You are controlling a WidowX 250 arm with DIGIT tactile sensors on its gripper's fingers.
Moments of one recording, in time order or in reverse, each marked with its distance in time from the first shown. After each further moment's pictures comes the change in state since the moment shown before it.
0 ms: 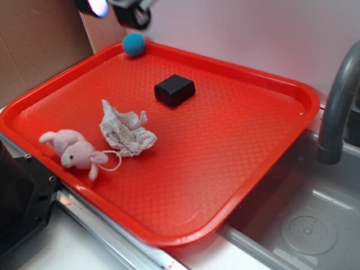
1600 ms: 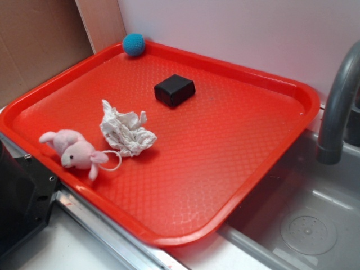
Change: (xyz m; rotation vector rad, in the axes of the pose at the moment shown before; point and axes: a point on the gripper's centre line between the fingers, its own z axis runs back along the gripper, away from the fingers) arm -0.117 0.004 0.128 -0.083 -0.044 -0.027
